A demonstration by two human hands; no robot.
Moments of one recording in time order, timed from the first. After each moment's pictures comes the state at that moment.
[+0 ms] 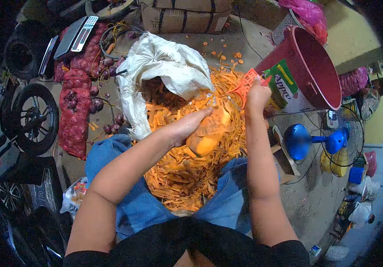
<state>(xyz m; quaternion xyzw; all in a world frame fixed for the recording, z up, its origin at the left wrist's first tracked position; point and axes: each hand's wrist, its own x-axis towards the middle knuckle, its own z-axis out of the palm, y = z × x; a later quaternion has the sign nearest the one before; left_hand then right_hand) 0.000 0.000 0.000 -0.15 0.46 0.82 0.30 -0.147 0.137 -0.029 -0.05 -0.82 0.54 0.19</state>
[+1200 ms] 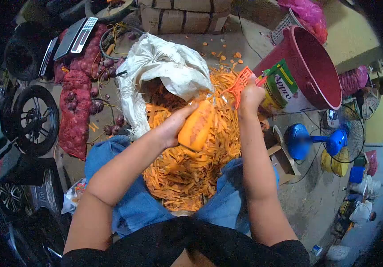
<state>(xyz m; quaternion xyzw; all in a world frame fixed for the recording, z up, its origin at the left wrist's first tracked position) 0.004 -0.008 -0.003 -0.22 0.31 0.89 0.26 -0.136 0.120 -0.016 -0.17 -0.75 0.63 0.12</state>
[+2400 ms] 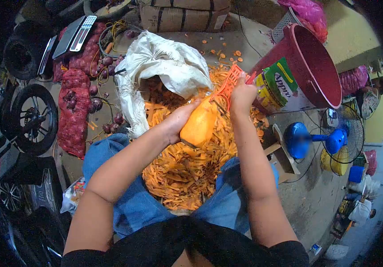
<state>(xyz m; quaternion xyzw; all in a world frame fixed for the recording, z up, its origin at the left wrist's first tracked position) -0.001 -0.002 -0.006 -0.23 0.35 0.88 0.23 -0.113 0.107 -0.006 -0.06 -0.82 0.56 0.11</state>
